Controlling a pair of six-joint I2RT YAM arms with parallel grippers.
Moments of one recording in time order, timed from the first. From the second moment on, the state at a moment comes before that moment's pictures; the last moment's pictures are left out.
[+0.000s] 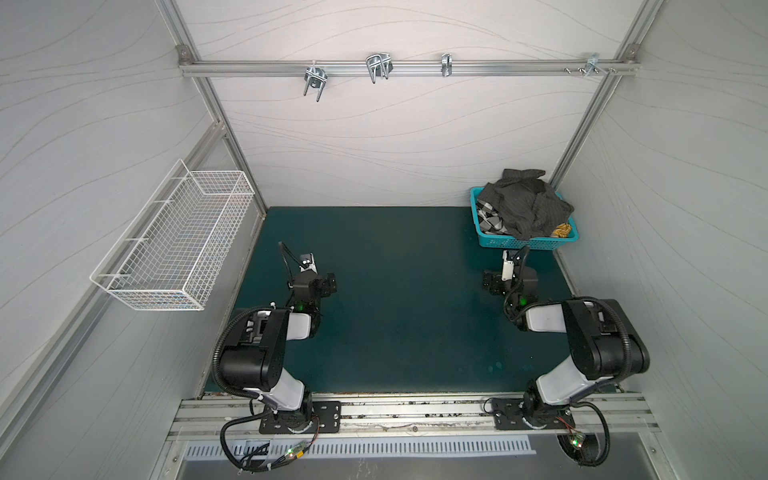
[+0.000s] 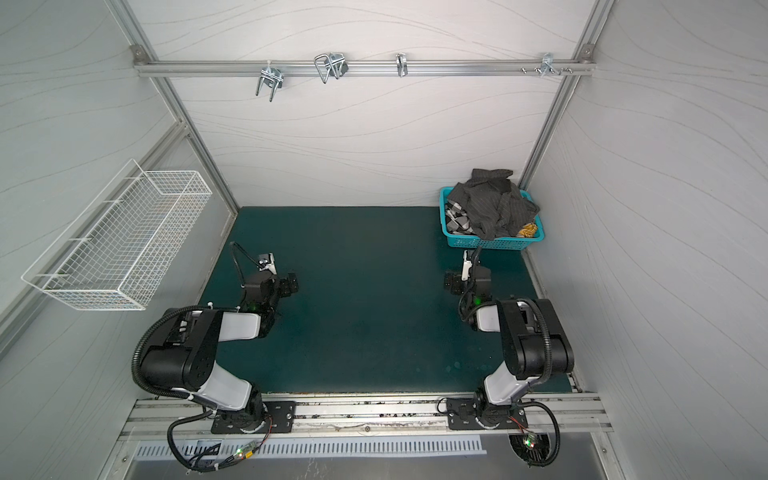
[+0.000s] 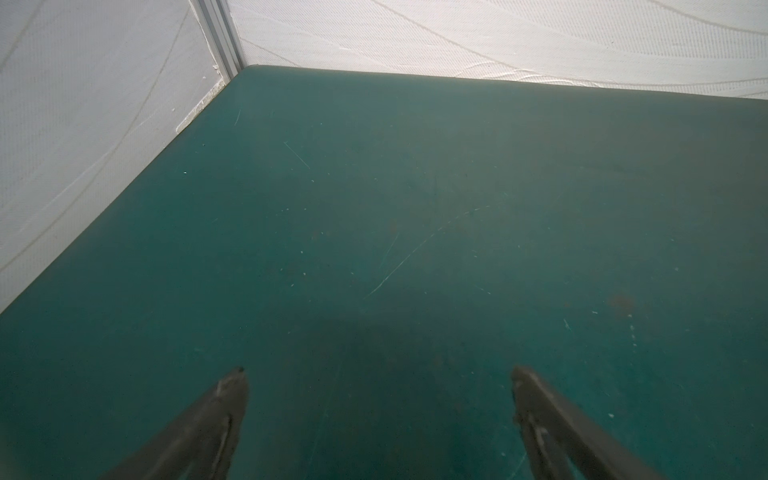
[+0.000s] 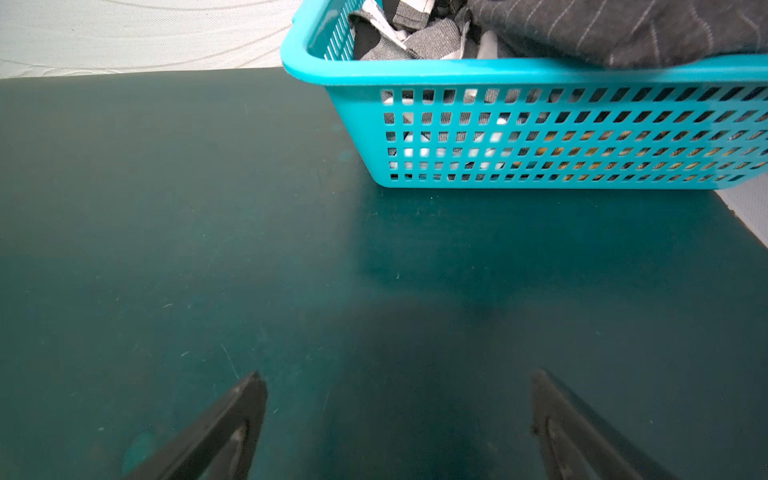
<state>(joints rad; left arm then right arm) -0.03 1.55 0.41 0.70 -0.21 -0.08 0.10 1.59 0.45 0.69 0.02 0.03</state>
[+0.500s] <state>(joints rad) -0.07 1.38 1.19 -0.13 -0.18 -0.36 -0.11 1.38 1.30 -0.33 0.02 0.47</state>
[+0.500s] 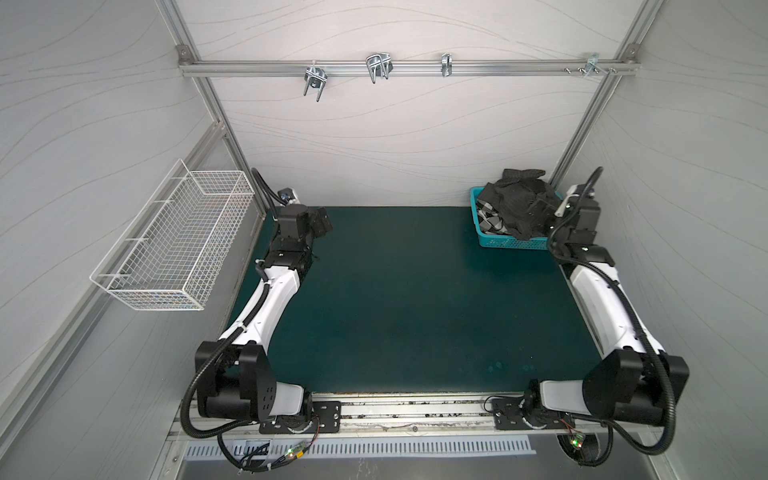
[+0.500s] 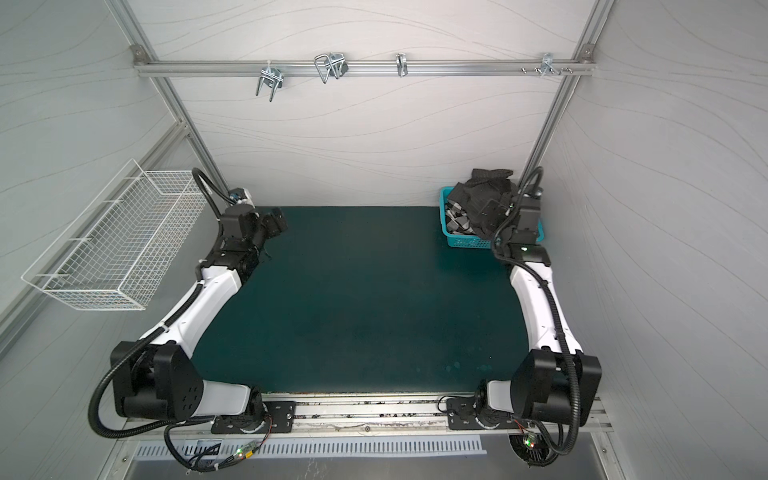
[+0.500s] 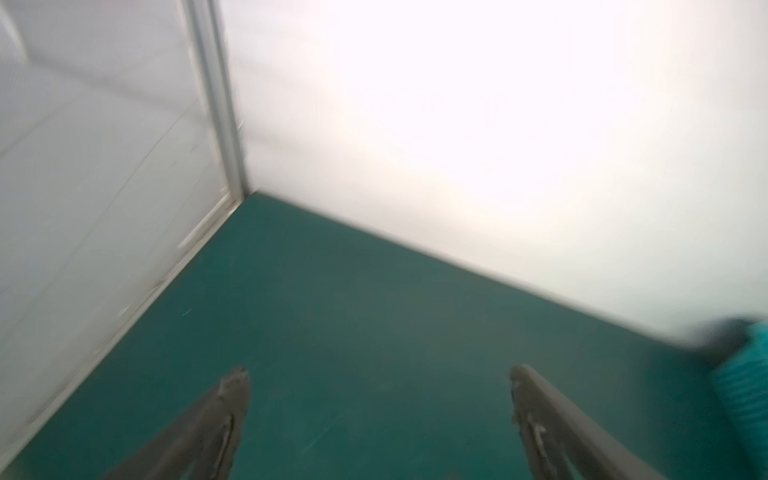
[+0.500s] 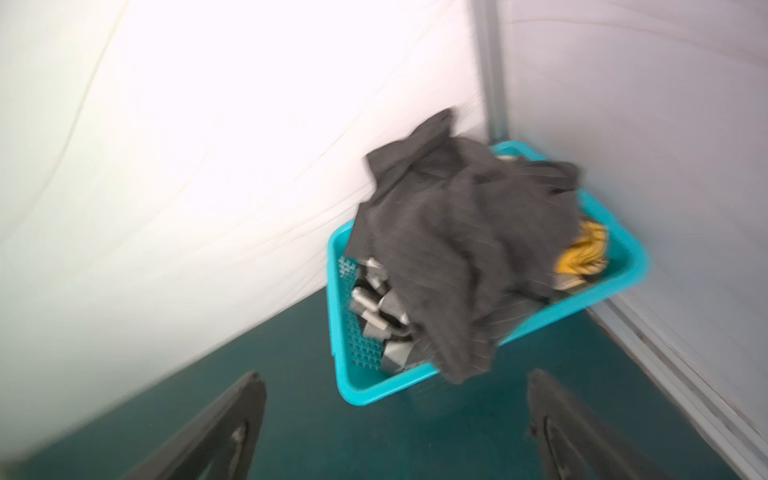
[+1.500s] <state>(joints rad) -0.23 1.37 1.08 -0.37 -0.01 -0.49 -0.09 1.95 1.82 -0.81 -0.14 0.42</state>
